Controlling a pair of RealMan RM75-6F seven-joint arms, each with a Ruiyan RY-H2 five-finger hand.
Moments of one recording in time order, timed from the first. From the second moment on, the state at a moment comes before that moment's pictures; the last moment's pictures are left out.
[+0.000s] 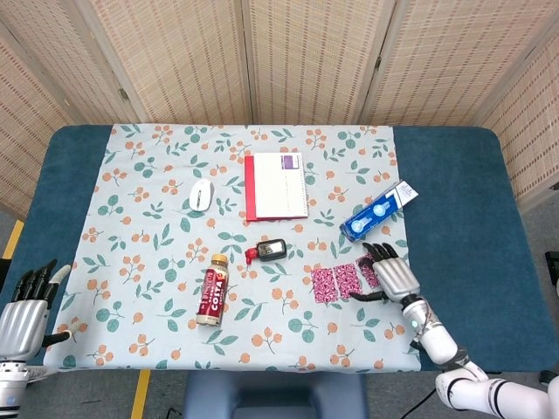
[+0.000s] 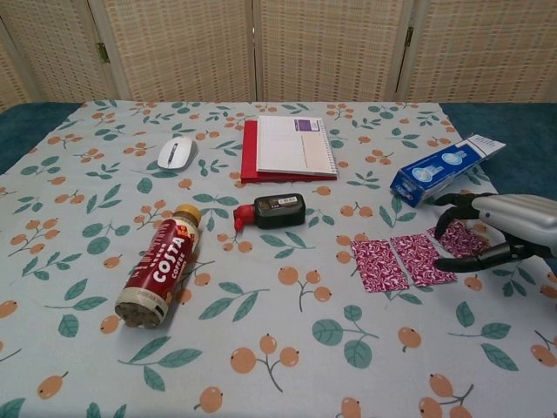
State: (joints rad) left arm -0.09 -1.19 -0.02 -1.54 1.48 1.46 0.05; right arm 0.51 -1.55 0.06 -1.27 -1.27 0.92 -0.15
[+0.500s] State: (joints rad) left arm -0.10 -1.19 -0.02 -1.54 1.49 1.45 0.05; right arm 0.49 -1.54 0.05 -1.39 -1.34 0.98 -0.14
